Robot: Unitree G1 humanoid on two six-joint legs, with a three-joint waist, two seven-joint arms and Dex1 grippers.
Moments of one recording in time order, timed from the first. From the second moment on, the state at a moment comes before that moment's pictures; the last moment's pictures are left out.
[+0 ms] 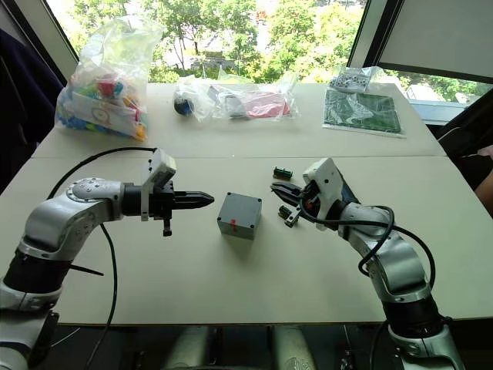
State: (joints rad) left arm -0.49 0.75 -0.06 -0.22 -0.57 0.76 -1.01; right arm -0.31 -0.53 0.06 -0.41 0.36 0.55 0.67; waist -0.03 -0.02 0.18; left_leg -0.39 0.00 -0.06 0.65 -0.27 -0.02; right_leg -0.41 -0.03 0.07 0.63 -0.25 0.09
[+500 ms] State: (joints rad) left arm -0.44 0.75 -0.02 -0.31 -0.62 0.82 -0.94; right arm -0.30 -0.52 0.11 -0.31 0.33 0.51 0.69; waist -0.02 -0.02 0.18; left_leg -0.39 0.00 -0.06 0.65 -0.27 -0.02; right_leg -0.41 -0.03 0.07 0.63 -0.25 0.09
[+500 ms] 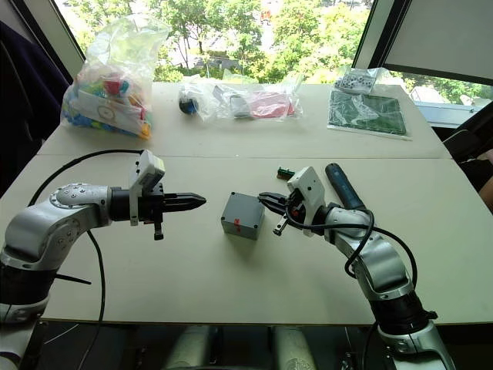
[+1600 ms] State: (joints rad) left arm -0.46 0.73 -0.02 -0.31 -0.62 0.83 -0.91; right arm -0.33 -0.50 0.14 -0.23 0.26 0.45 0.71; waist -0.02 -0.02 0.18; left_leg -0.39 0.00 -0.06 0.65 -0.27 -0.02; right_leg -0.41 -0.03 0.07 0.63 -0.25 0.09
